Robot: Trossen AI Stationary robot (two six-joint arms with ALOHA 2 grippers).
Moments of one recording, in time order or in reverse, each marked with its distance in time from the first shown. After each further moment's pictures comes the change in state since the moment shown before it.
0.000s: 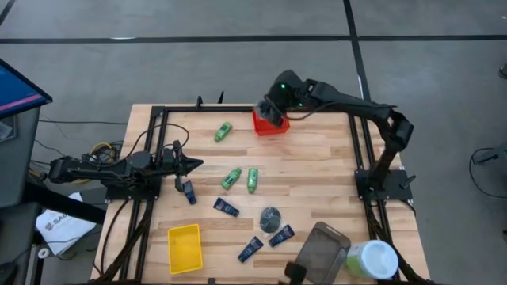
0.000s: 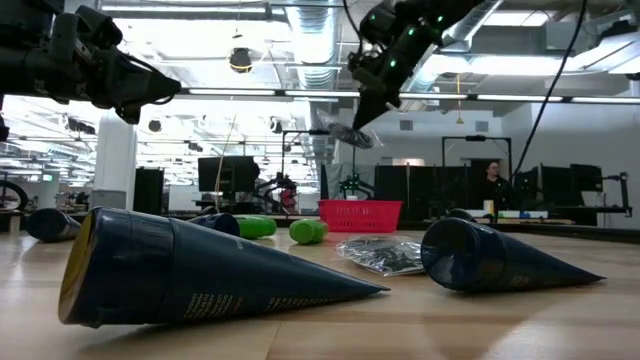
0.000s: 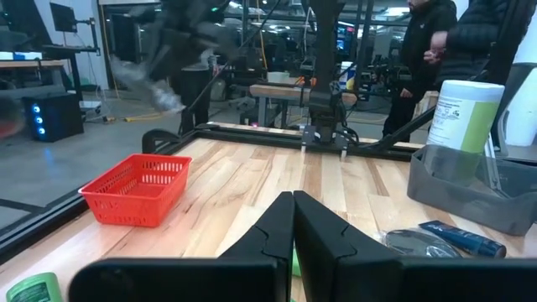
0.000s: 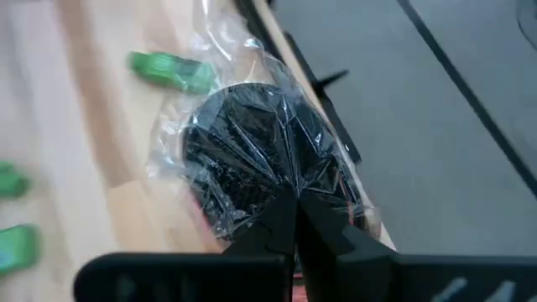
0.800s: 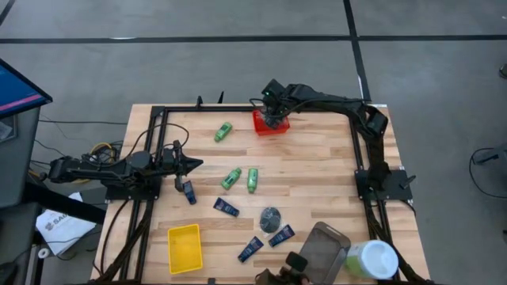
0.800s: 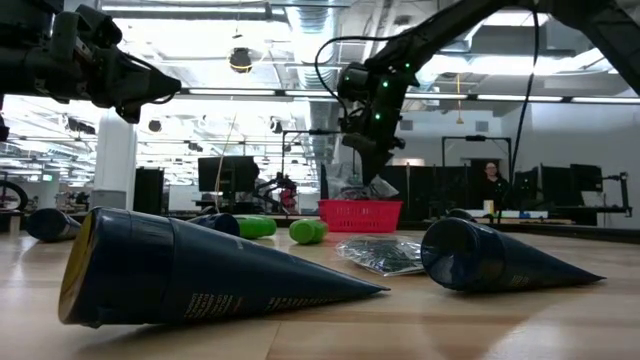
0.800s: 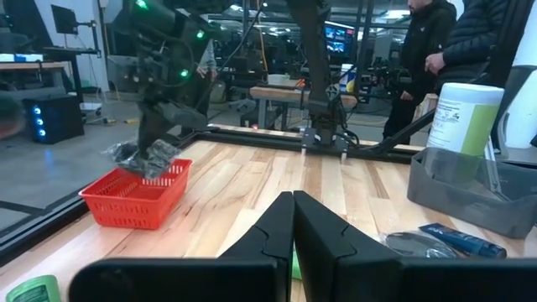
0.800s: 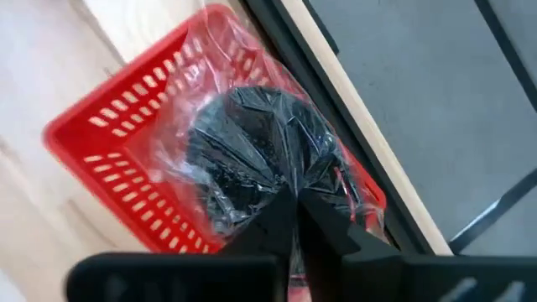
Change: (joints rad) left arm 0.000 0.000 0.000 0.007 0.000 0.000; right arm -0.033 0.255 0.102 -0.143 0.156 0.114
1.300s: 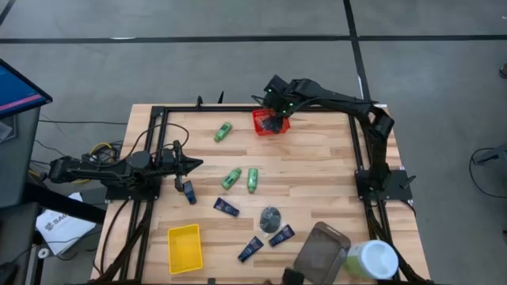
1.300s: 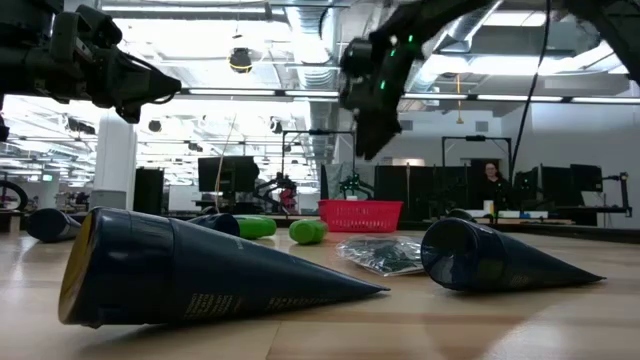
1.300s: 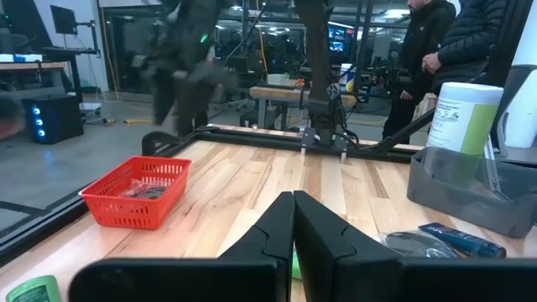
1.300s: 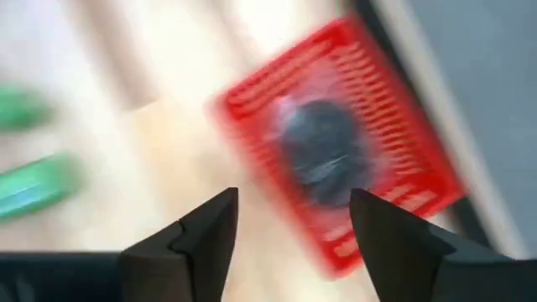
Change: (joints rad) left arm 0.000 0.000 0.000 0.000 0.000 0.002; right arm 0.033 -0.070 0.088 -0.208 -0.257 -0.026
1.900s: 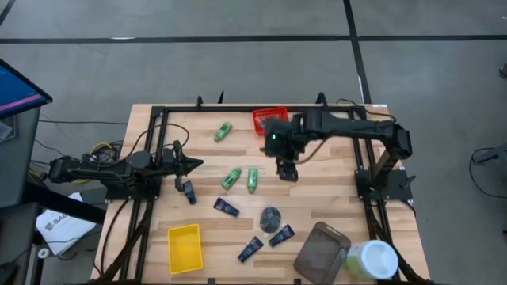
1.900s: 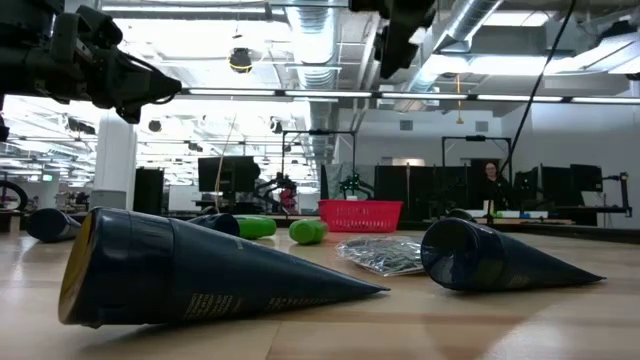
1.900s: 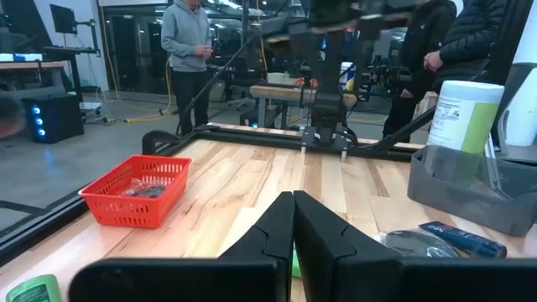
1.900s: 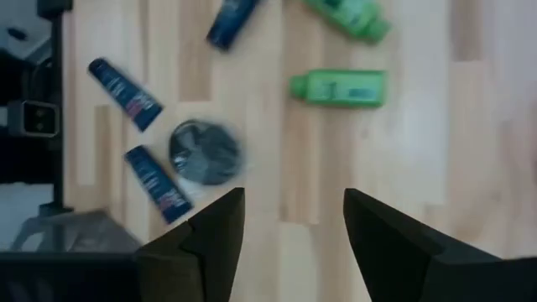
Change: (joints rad) left arm 0.000 0.007 0.000 0.003 0.000 0.002; right arm 0.432 -0.198 0.002 -0.233 -0.190 0.068
